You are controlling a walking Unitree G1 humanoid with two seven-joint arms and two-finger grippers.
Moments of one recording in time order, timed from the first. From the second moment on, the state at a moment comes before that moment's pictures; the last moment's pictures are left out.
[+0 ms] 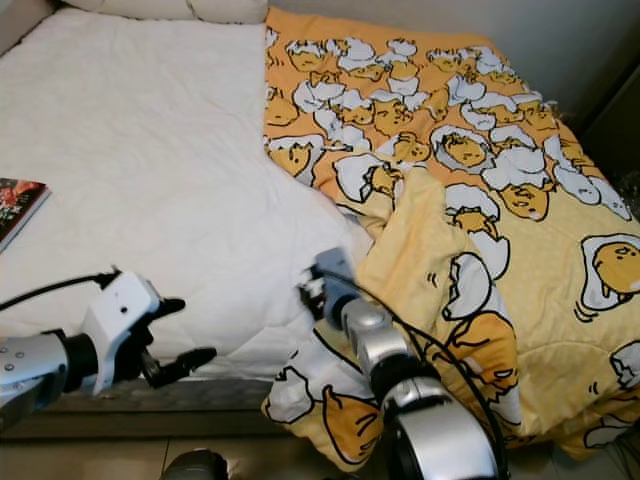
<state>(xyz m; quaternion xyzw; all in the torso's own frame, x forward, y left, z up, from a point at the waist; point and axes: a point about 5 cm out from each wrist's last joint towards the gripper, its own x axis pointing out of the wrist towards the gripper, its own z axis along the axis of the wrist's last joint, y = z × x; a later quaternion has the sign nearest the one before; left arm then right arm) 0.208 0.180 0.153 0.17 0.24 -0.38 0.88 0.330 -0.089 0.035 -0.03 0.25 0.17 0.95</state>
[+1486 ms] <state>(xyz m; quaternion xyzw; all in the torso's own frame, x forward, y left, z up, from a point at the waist) 0.187 0.178 0.154 0.15 0.27 -0.39 0.87 0.319 -0.115 0.013 0.04 0.36 0.09 0.93</state>
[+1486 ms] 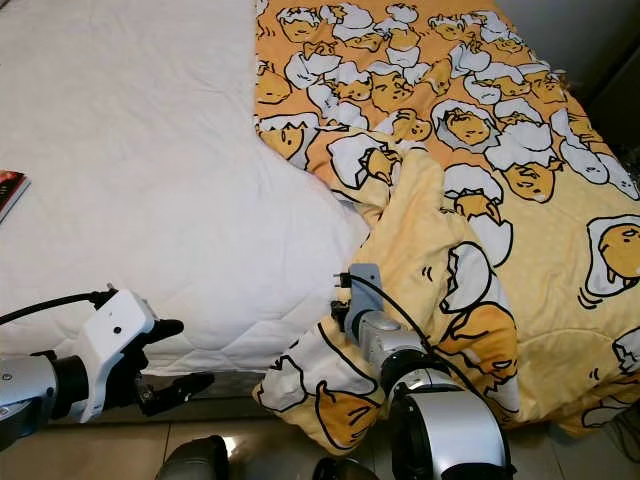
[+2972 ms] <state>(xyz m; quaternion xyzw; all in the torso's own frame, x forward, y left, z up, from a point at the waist) 0.198 0.170 0.155 0.16 0.26 -0.40 0.87 0.304 -0.047 0.047 -0.10 0.15 0.50 0.85</state>
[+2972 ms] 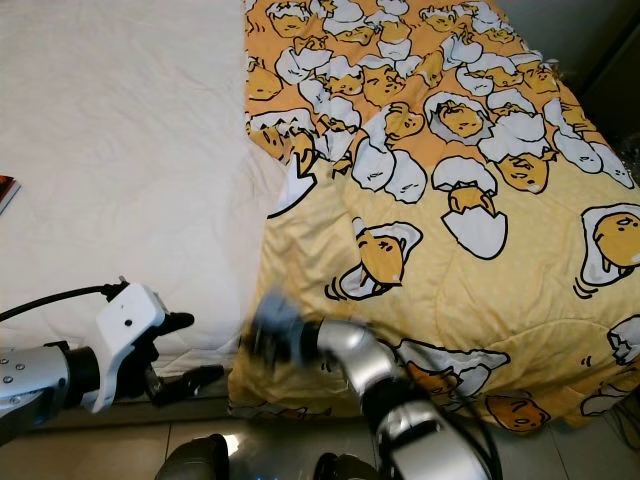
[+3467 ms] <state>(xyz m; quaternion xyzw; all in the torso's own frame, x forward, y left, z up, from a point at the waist) 0.252 0.157 0.126 0.06 0.22 -0.30 0.93 0.306 -0.099 0.076 0.04 0.08 0.36 0.93</state>
